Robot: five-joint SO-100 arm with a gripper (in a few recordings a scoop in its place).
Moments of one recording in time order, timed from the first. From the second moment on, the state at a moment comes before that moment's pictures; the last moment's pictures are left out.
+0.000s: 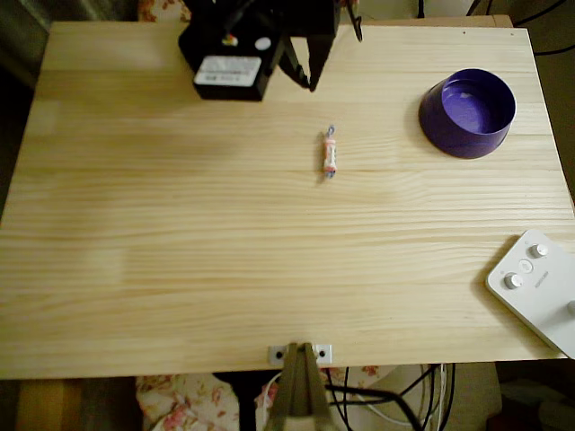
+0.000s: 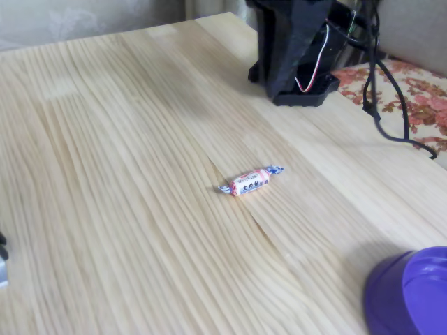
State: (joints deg) arm -40.8 144.7 128.0 87.0 60.2
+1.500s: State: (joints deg) arm -46.4 104.8 119.4 62.6 58.3
